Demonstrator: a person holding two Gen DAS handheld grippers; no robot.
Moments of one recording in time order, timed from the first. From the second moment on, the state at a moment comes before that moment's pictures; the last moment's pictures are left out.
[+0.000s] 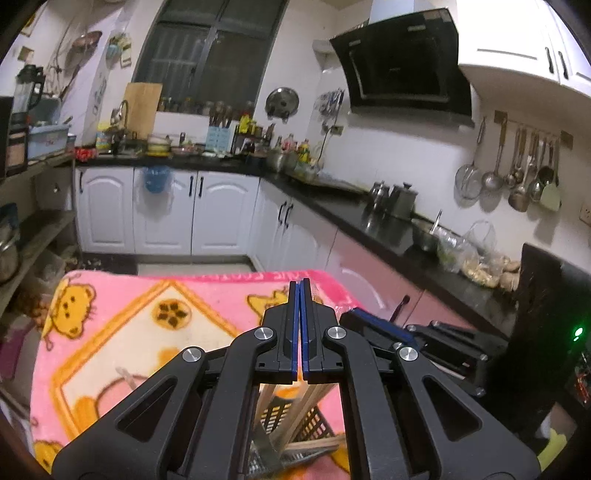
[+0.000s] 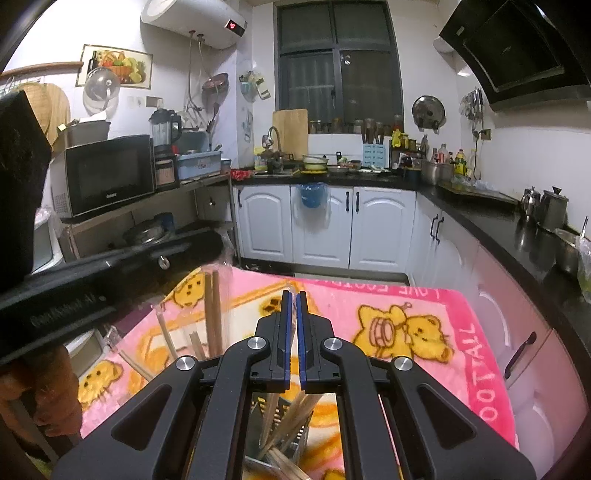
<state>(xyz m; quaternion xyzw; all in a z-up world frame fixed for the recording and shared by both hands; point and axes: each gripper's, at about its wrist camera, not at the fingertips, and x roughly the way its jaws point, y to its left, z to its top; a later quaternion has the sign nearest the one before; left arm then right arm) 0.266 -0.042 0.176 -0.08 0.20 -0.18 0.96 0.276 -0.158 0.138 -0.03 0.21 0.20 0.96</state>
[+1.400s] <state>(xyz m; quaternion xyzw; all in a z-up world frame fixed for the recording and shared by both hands) 0.217 0.007 0.126 -0.05 0.27 -0.11 0.95 0.234 -0.174 0.111 -0.05 0.27 0.19 0.94</state>
